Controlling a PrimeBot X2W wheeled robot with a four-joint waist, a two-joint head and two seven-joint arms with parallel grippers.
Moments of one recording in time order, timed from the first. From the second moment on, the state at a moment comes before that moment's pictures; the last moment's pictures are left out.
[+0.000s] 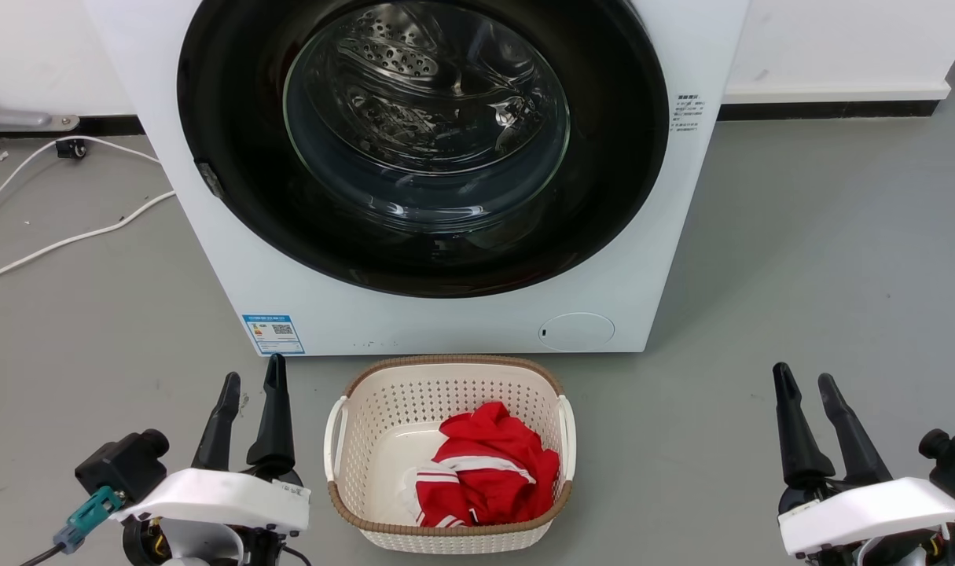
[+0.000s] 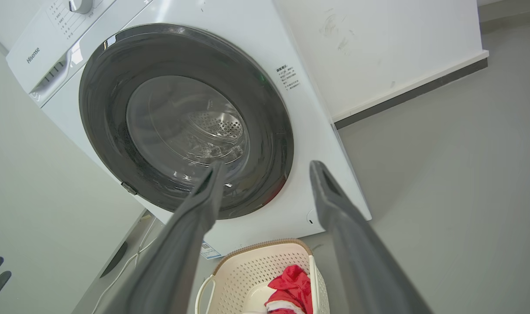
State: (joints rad) left arm -0.05 0.06 0.02 0.11 -0.65 -0.09 -0.12; right arm 0.03 -0.06 -0.02 0.03 0.58 0.13 -0.08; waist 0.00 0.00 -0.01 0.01
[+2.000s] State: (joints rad) left arm -0.04 0.09 -0.05 0.07 -0.10 -0.01 -0.25; right arm 0.08 -0.05 0.00 -0.04 0.11 0.13 -0.09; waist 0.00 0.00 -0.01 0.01
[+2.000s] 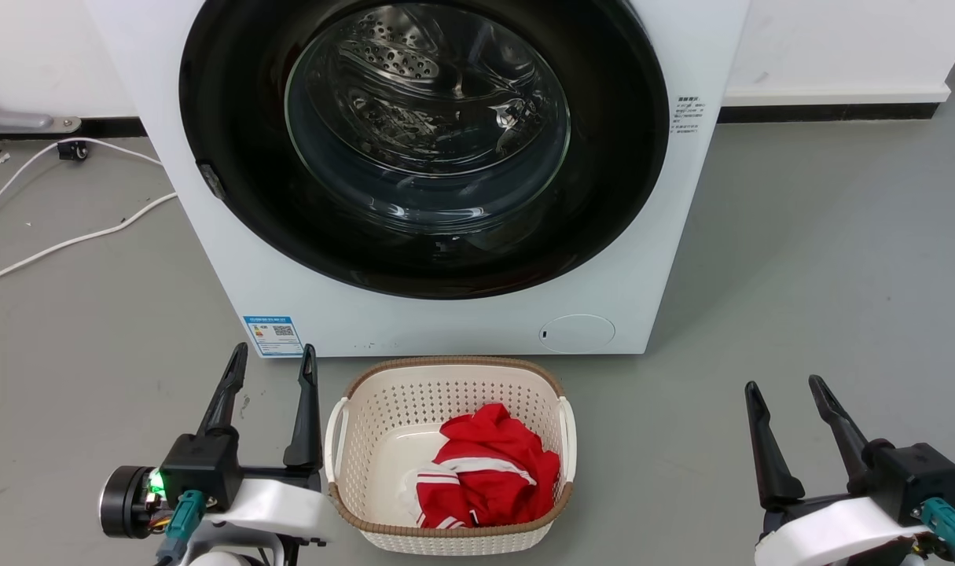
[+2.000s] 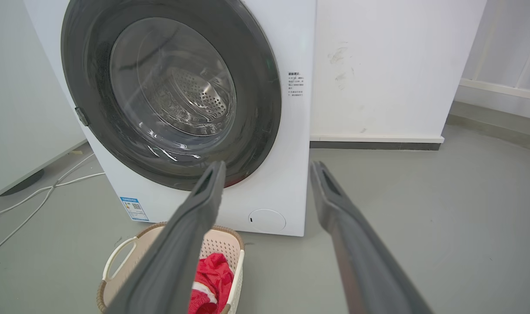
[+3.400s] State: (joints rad) left arm -0.04 0.06 -0.03 0.08 -0.05 -0.03 -0.26; right arm 0.03 -0.05 0.01 0.02 1.18 0.13 -0.26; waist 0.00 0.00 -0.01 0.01
